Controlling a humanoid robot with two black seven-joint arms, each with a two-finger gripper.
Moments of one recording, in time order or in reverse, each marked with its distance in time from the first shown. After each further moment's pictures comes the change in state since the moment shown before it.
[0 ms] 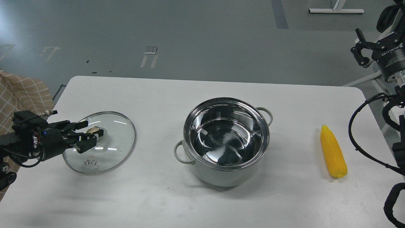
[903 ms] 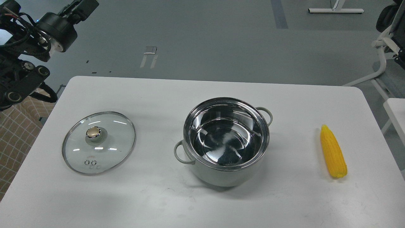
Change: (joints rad) left arm -0.617 -0.358 -0.044 0.359 -0.898 -0.053 0.000; right arm -0.225 -0.447 -0.155 0.384 -0.242 0.000 -0.012
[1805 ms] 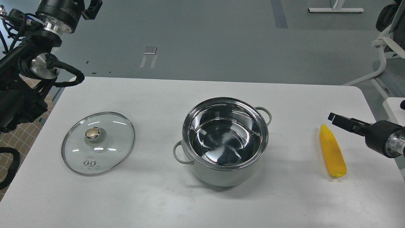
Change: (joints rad) left arm 0.025 -0.047 -0.162 -0.001 -0.802 -0.442 0.000; right arm -0.230 0.003 -0.345 0.249 -0.979 0.000 -0.002
